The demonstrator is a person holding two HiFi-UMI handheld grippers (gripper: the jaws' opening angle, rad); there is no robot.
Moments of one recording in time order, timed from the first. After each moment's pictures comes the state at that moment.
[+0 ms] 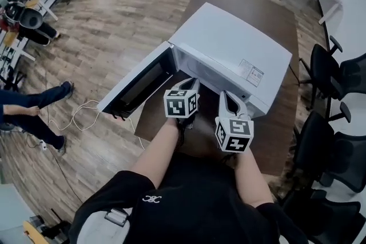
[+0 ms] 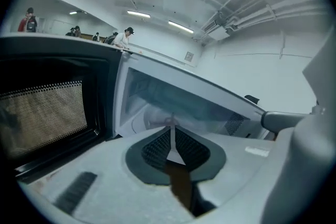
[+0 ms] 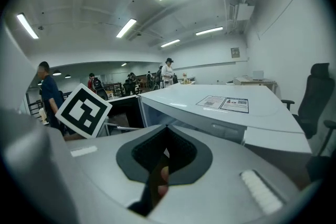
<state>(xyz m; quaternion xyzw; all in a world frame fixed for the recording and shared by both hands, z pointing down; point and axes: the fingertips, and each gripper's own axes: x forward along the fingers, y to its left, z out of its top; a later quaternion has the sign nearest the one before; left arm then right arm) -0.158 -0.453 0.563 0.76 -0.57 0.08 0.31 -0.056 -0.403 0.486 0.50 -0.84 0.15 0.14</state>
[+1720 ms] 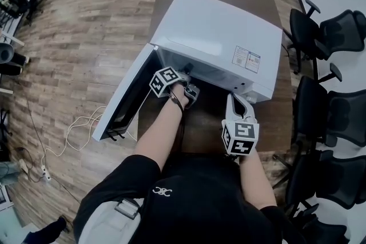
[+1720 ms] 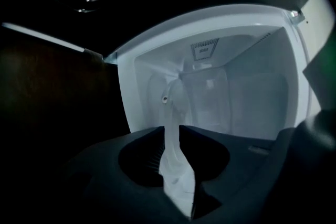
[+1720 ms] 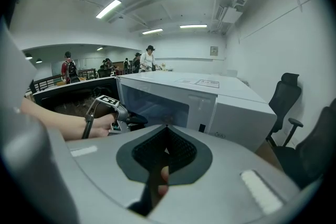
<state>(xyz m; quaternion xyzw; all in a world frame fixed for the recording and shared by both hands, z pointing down) -0.155 -0.535 0.678 0.59 -0.43 -0.17 0.66 -0.023 -0.386 0.525 0.61 -0.75 0.16 0.21</state>
